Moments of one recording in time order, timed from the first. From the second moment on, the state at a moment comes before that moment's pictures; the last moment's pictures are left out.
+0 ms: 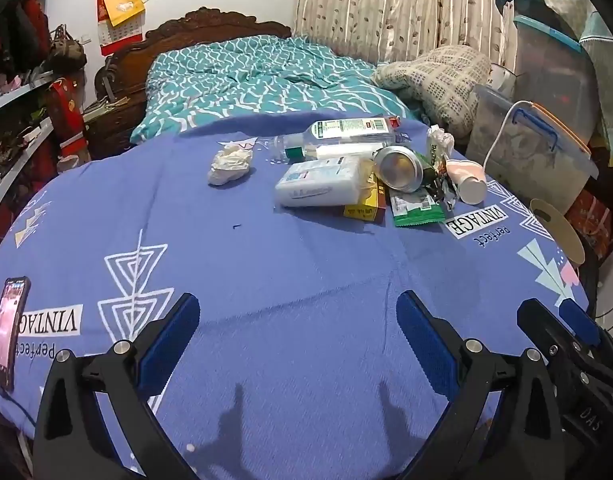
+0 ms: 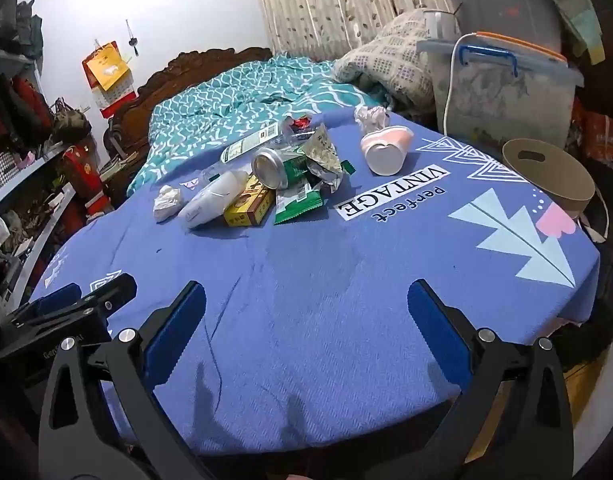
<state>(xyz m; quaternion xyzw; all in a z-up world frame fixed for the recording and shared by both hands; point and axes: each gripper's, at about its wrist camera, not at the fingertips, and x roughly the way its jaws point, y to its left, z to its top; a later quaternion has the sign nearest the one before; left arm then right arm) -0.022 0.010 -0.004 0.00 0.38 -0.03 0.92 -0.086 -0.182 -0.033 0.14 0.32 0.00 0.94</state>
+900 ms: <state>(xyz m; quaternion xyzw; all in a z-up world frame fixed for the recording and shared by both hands) -0.019 0.022 0.046 0.01 0.30 -0.01 0.96 -0.112 -0.169 -0.035 0.14 0.33 0.05 0.93</state>
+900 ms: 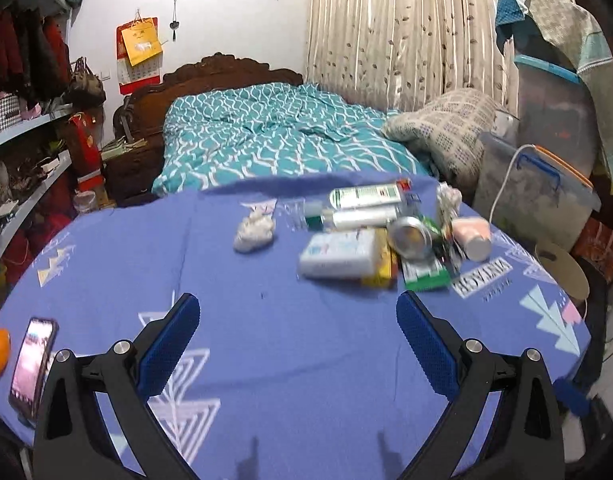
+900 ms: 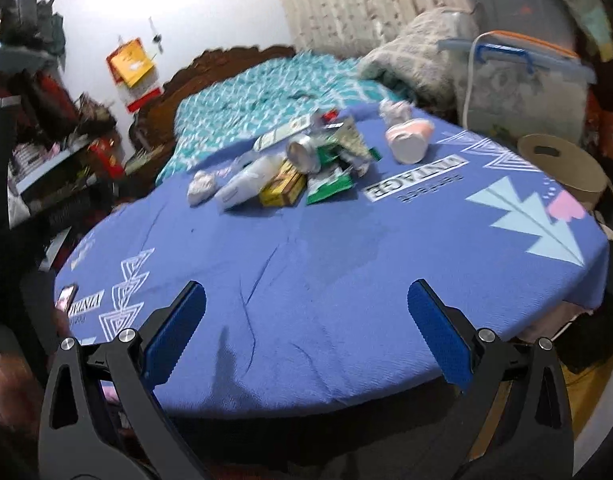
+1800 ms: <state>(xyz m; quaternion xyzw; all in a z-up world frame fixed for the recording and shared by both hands) 0.099 0.017 0.029 0.04 0.32 0.01 0.95 -0.007 -0.219 -0.005 0.14 0.20 0.02 0.97</state>
